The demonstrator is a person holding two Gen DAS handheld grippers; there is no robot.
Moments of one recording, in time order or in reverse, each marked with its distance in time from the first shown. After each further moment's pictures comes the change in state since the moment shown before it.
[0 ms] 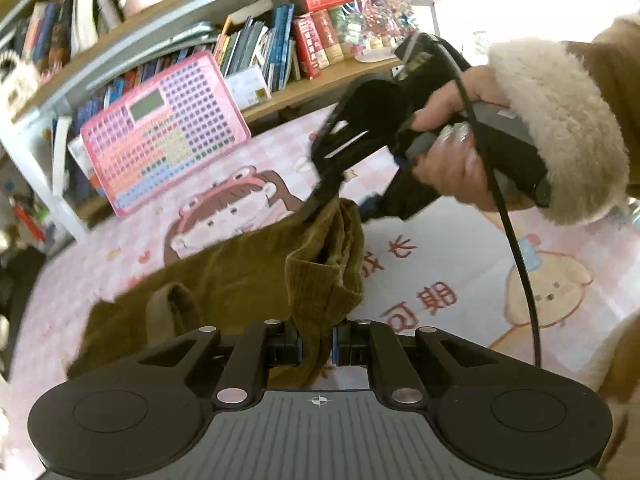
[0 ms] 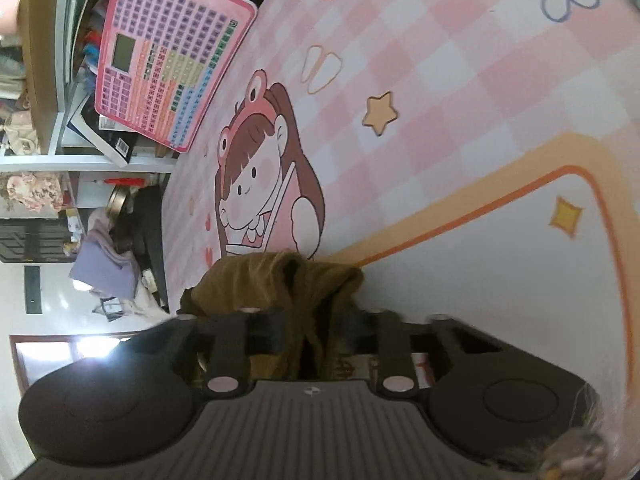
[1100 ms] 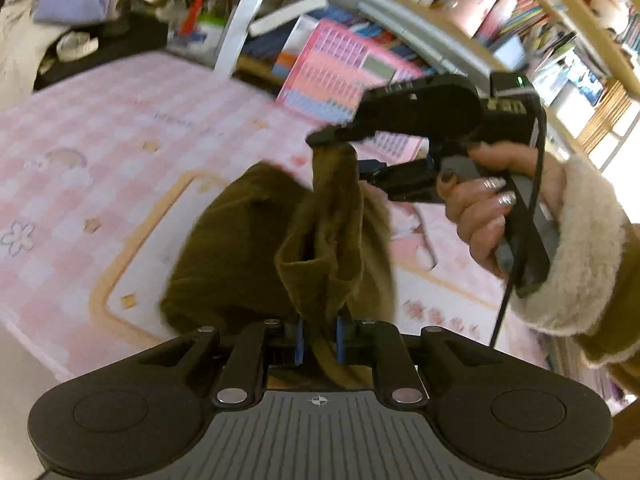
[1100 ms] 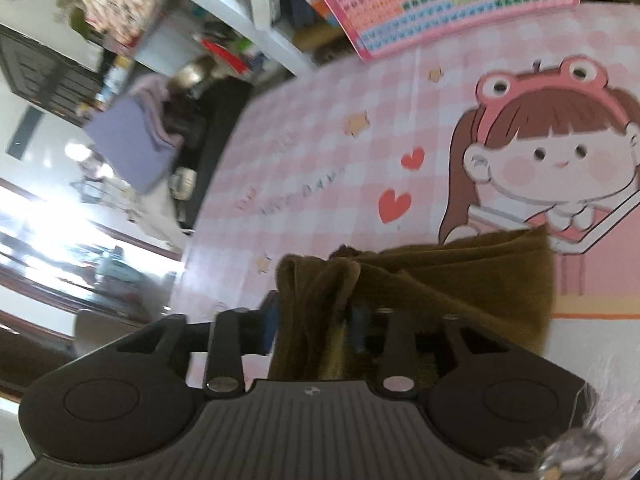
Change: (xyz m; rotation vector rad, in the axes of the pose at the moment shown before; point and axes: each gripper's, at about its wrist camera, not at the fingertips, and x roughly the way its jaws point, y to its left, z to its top) left arm -0.033 0.203 -0.135 -0.852 -0.069 -0.145; right arm 0.158 0.216 -0.099 -0.492 0.031 -0.078
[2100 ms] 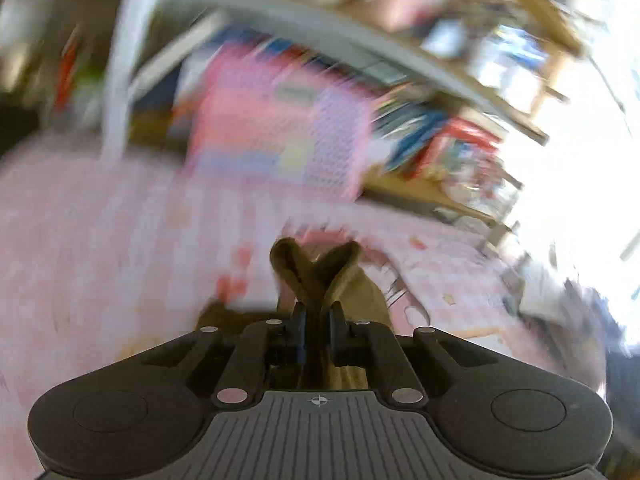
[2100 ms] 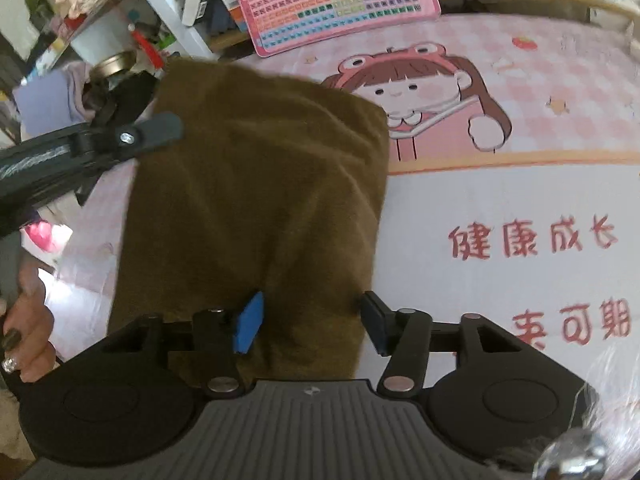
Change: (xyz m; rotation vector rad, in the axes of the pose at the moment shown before) left arm 0.070 0.000 0.109 0.394 -0.054 -0.179; right arm -0.054 -0.018 -0.140 -0.038 -0.161 -0.378
